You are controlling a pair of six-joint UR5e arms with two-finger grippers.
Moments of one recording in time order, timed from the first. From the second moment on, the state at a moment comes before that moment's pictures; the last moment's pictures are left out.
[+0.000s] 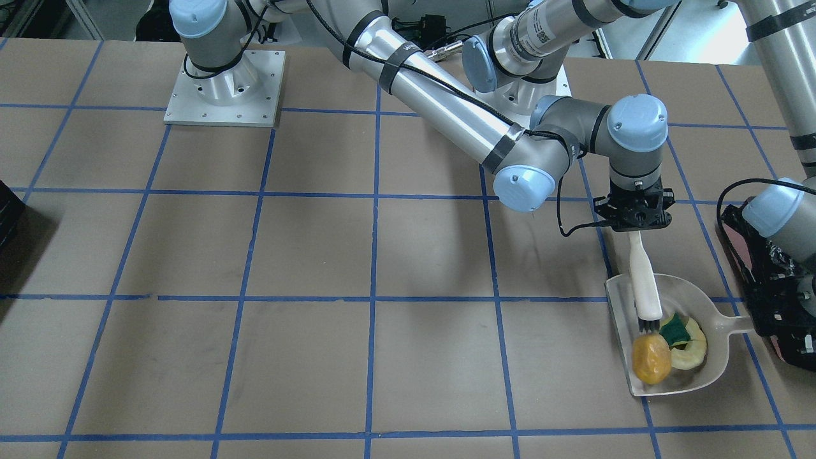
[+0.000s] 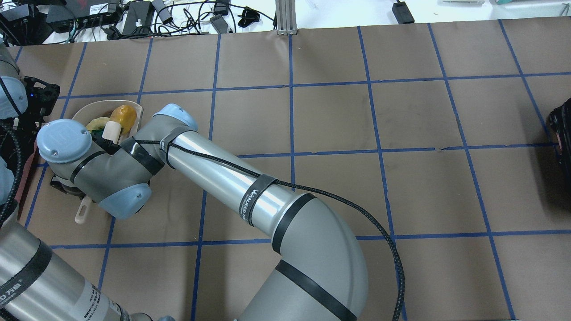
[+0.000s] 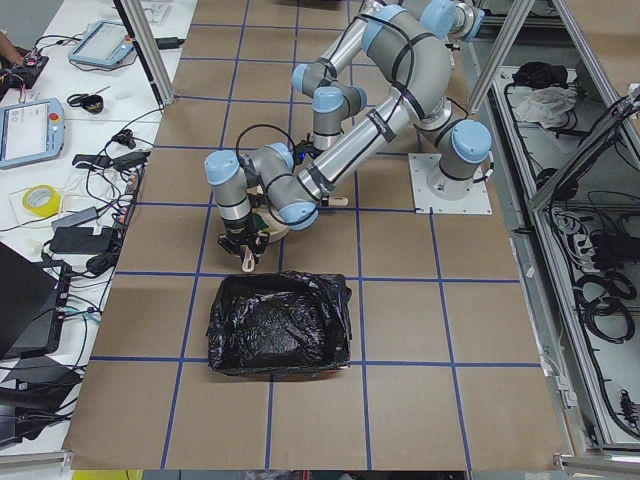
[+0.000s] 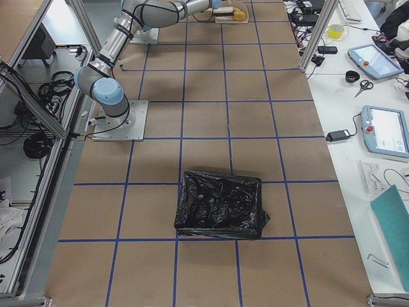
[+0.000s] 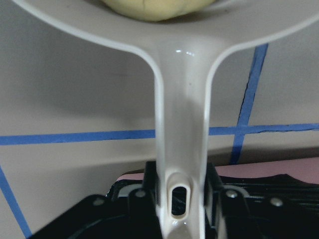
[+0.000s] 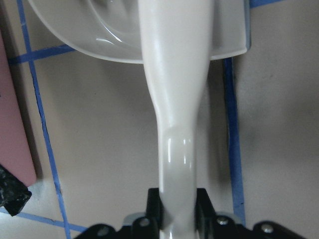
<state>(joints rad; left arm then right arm) -1.02 -2.18 -1.46 -0.98 1.89 2.14 2.48 -0.49 0.67 -2.11 -1.30 1.08</state>
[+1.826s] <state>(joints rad) -0.92 -2.09 -1.44 -1.12 1.63 2.09 2.18 -0.97 1.09 -1.60 -1.51 0.81</state>
